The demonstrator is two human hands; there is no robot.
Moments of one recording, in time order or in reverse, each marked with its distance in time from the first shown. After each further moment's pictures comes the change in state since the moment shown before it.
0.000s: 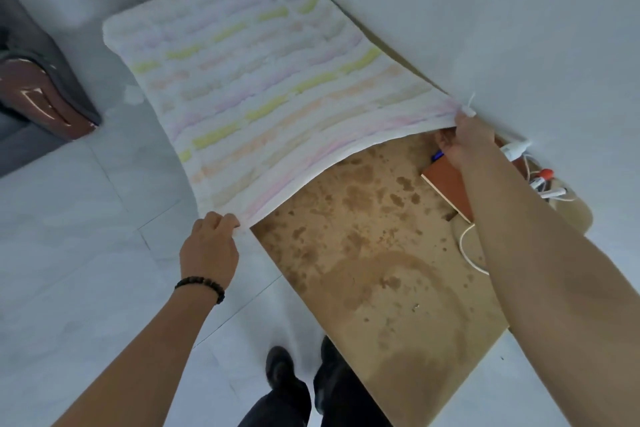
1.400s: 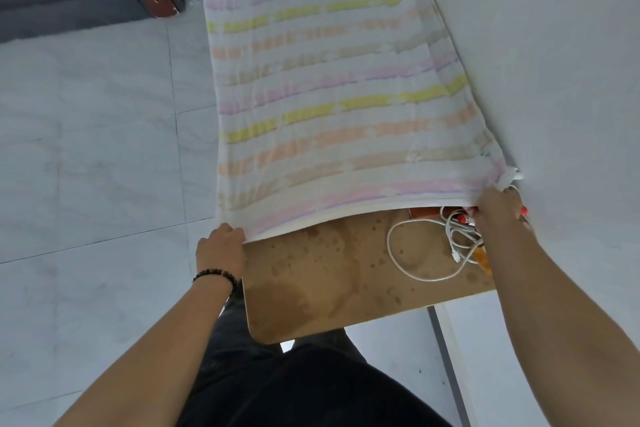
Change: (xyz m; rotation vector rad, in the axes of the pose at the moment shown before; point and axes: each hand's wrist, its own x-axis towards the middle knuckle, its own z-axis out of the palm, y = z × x) left_hand -0.158 0.183 0.077 0.108 -0.334 -0.579; right_hand 0.060 -0.031 -0.157 -0.526 -0.025 0.035
